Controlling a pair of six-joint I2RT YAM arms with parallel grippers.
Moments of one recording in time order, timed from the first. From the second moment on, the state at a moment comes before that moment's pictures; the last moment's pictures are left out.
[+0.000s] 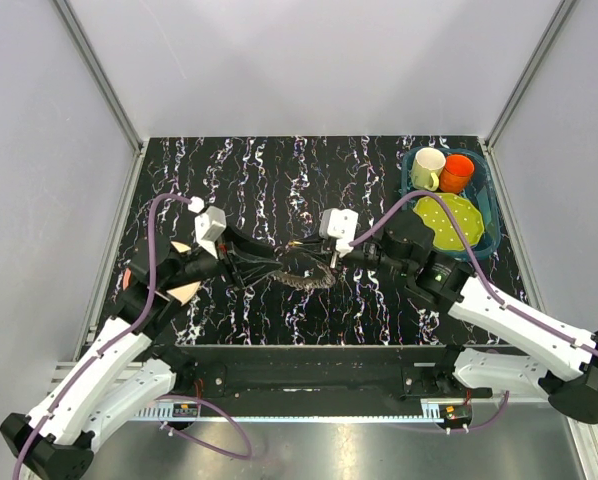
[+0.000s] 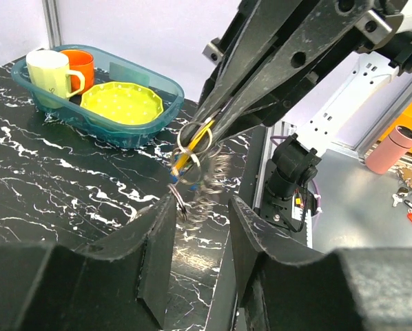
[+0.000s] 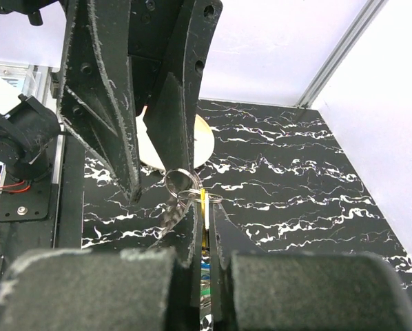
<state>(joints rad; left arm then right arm) -0.52 0.68 0.71 0.09 0.77 -0.32 0.95 1.05 1.02 0.03 -0.38 -0.31</state>
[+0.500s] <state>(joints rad) -0.55 0.65 0.71 0.11 0.73 -0.29 0.95 1.10 1.02 0.09 -0.39 -0.26</state>
